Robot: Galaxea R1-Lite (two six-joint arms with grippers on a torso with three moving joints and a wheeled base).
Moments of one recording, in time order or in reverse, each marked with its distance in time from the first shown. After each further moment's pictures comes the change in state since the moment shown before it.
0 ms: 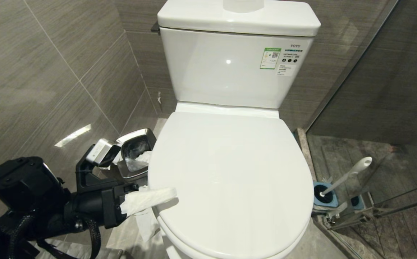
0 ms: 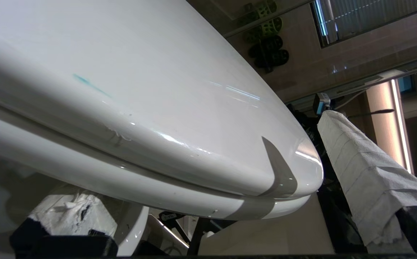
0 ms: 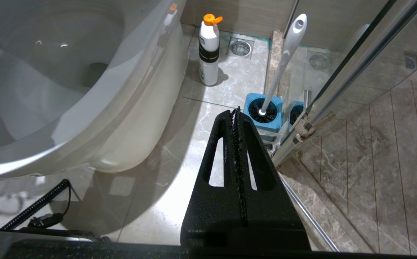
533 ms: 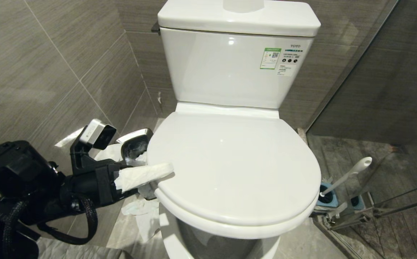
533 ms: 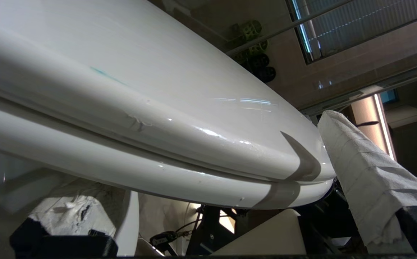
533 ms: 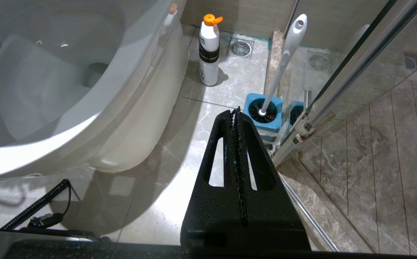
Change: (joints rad) left arm 0.008 -0.028 -0.100 -0.001 0.011 -0.102; right arm 0.000 0.000 0.000 0.000 0.000 0.000
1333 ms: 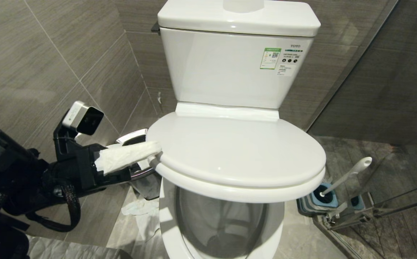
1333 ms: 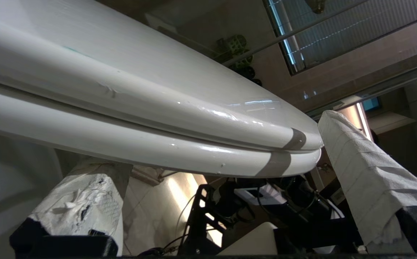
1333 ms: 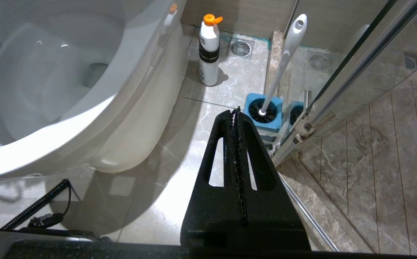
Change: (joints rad) left arm 0.020 -0.064 -0.057 0.000 -0.012 -0.104; right arm 0.000 0.000 0.000 0.000 0.000 0.000
